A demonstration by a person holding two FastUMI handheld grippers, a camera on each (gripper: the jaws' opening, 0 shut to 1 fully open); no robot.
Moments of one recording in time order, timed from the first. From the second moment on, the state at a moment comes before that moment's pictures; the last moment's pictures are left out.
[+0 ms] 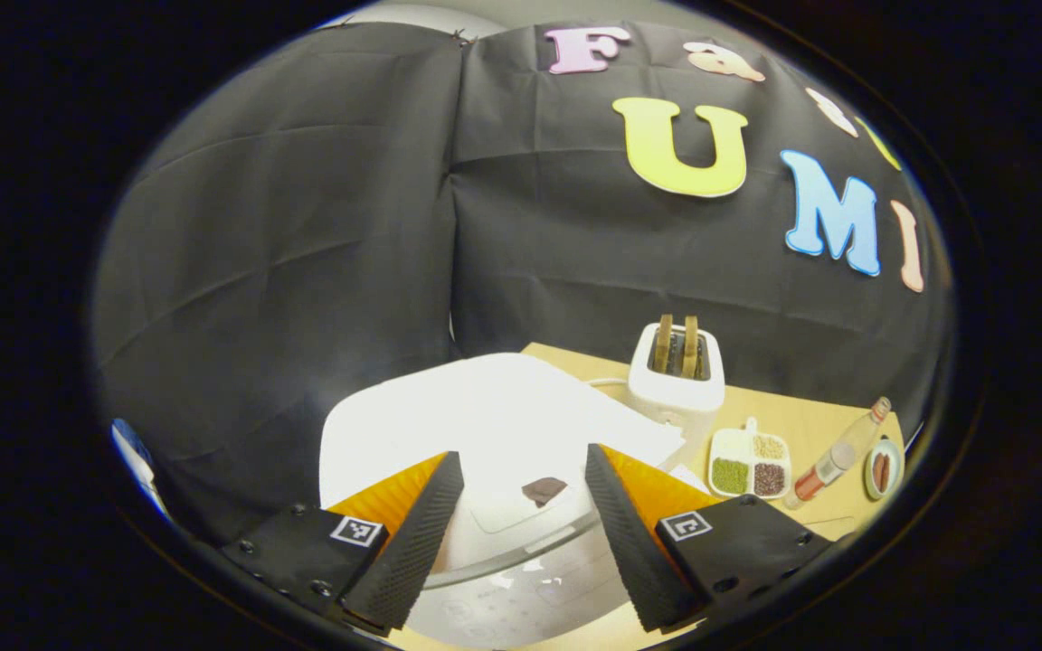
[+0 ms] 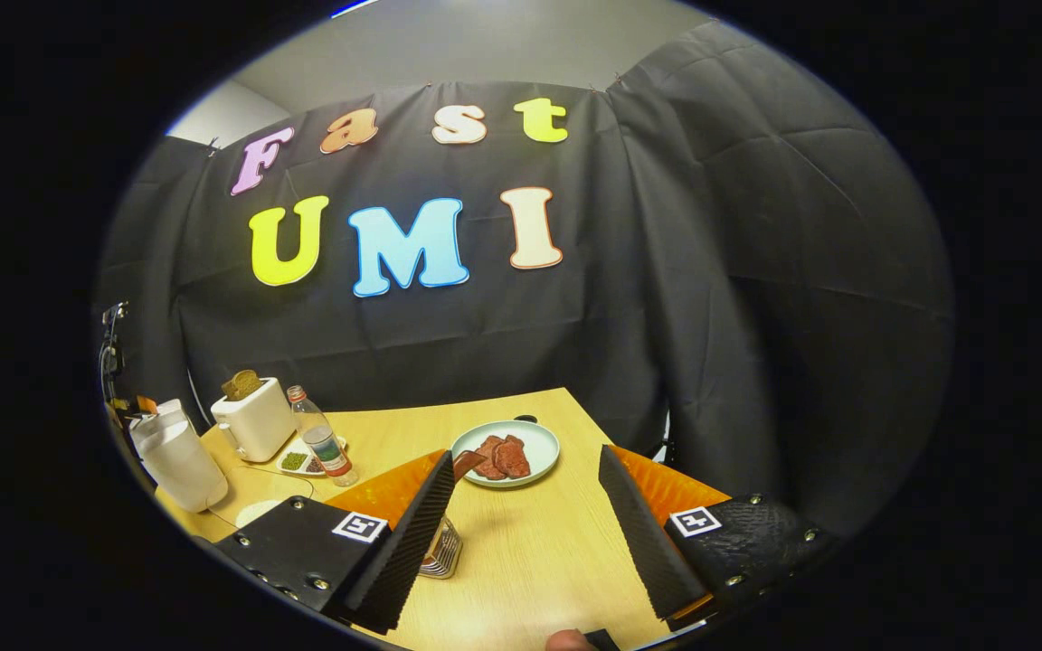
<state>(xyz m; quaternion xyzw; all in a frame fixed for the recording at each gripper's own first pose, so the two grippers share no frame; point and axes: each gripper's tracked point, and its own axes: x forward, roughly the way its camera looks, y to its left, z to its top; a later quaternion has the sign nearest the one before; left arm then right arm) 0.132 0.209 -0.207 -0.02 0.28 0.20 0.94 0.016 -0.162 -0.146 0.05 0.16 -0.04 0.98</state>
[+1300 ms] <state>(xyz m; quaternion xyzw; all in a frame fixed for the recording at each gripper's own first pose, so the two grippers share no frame) 0.047 0.055 -0.042 0.00 0.04 0.01 1.00 0.019 0.005 -0.008 0.04 0.02 0.04 1.00</state>
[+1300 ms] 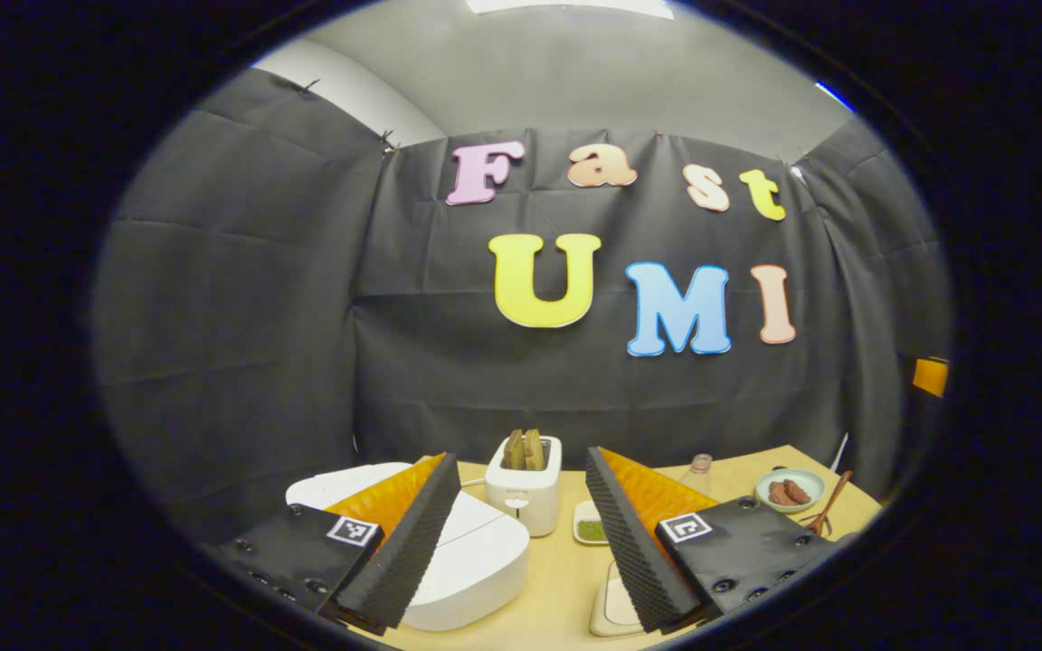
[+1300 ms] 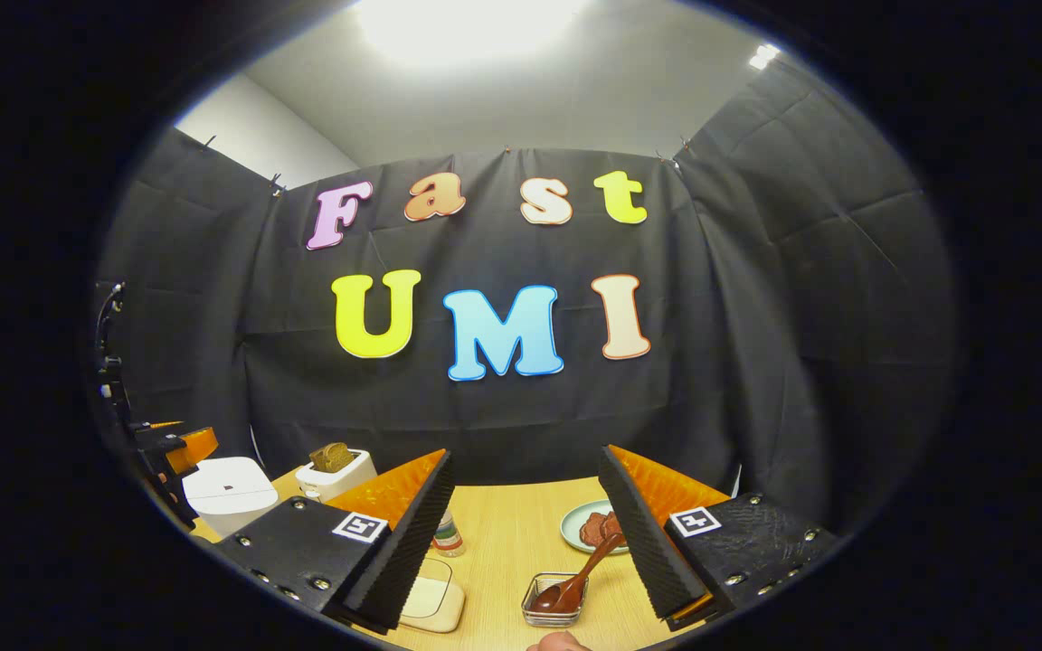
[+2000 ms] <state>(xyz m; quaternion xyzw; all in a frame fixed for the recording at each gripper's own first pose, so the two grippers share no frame) -0.001 0.030 -0.008 0.03 -0.03 -0.02 1.00 0.009 0.050 -0.003 0.03 -0.01 0.04 1.00</state>
